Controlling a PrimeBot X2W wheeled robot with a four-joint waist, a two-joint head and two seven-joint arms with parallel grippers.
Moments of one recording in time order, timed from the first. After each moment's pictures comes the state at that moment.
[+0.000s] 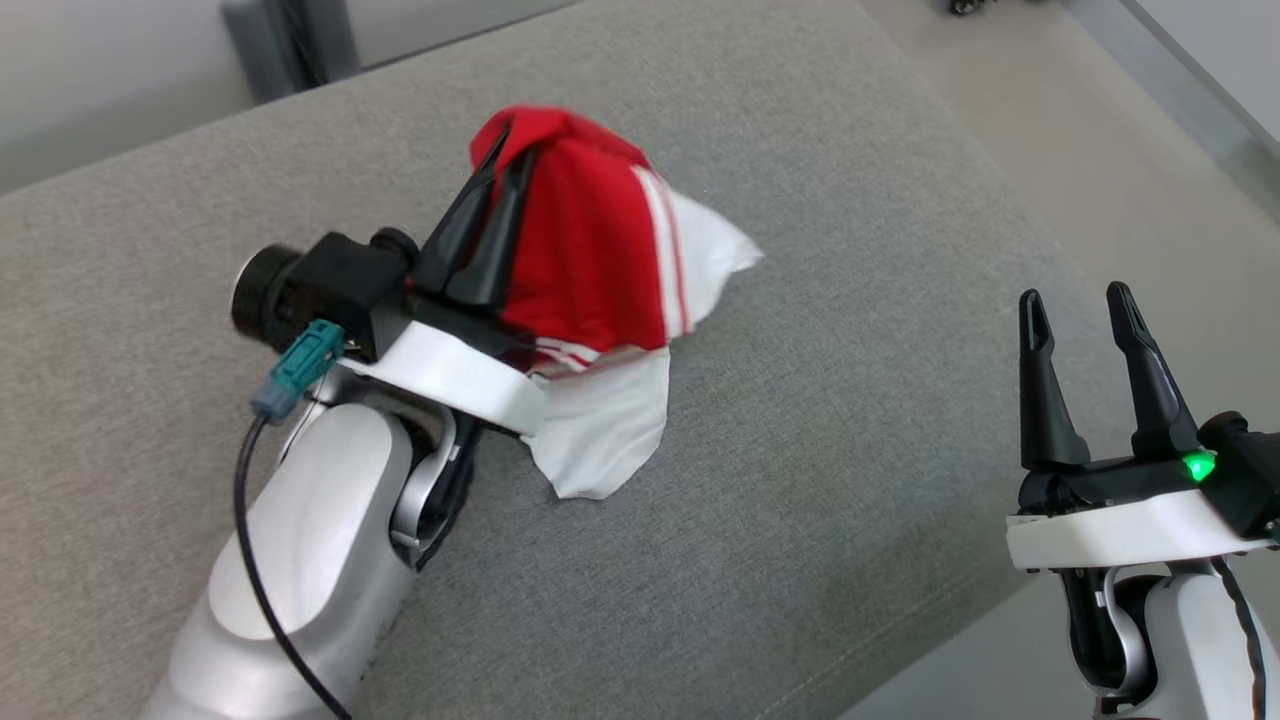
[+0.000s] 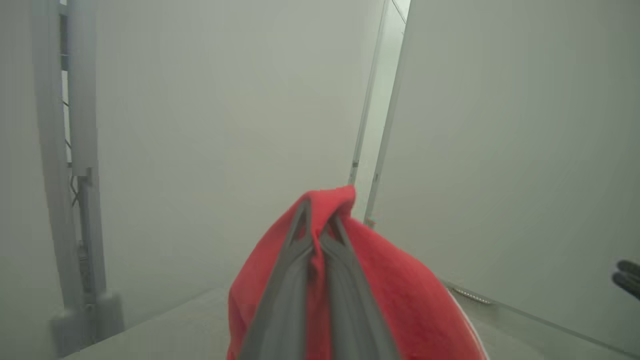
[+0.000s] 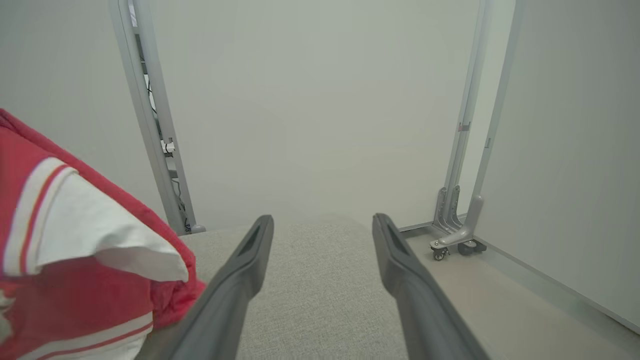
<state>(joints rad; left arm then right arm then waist) -0.60 0.14 -0.45 0.15 -0.43 0.02 -0.20 -0.23 -0.05 0.04 0.08 0.23 0.13 -0.26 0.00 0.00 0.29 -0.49</state>
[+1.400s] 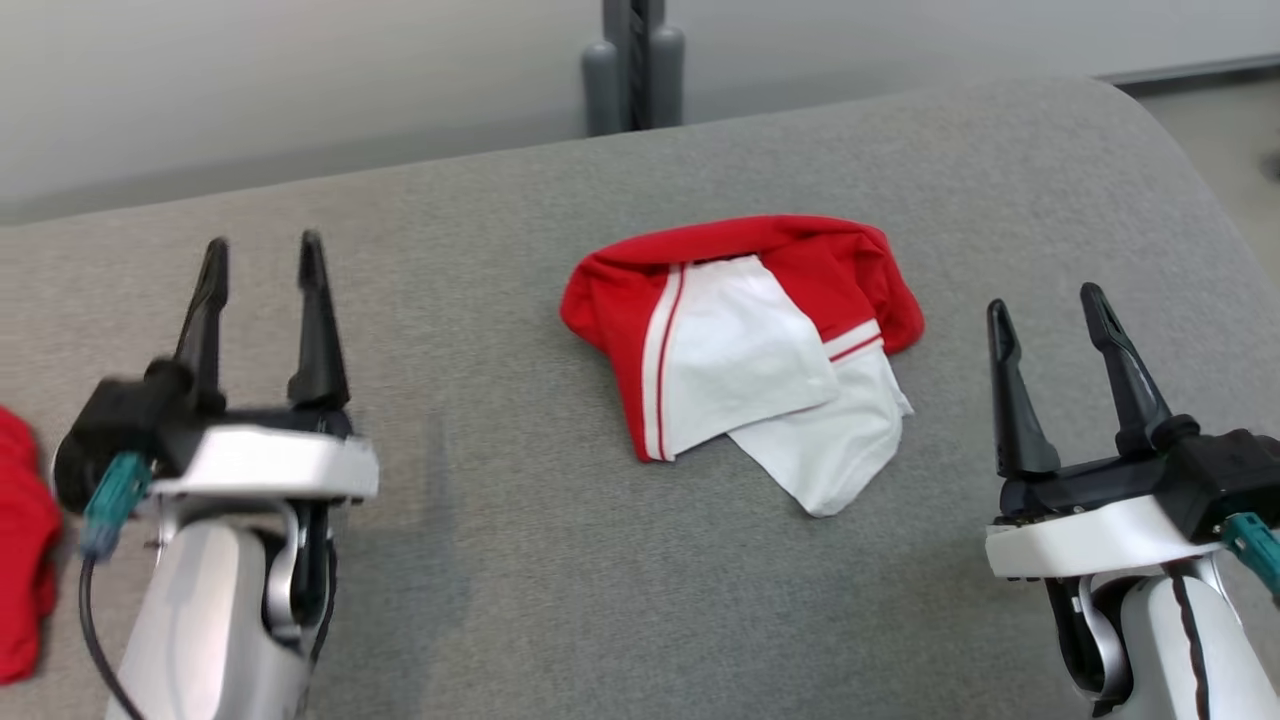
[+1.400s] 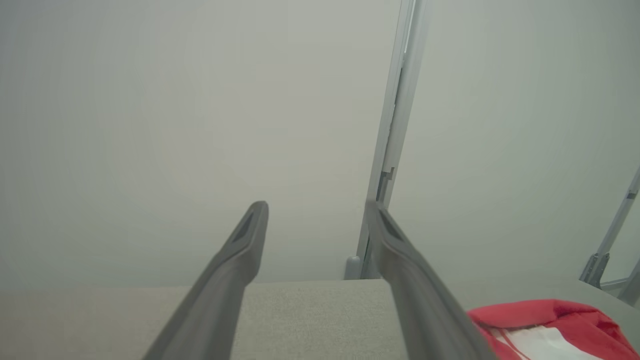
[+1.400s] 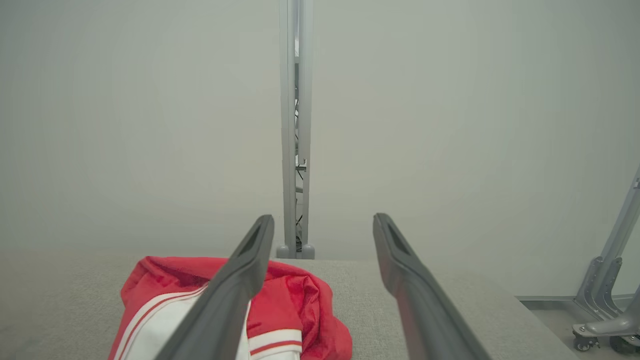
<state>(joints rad) -0.37 0.10 -0.06 0.25 -0.30 0.05 -0.26 -0.23 -0.05 0.05 0.08 0.09 0.13 -0.26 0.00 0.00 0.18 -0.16</state>
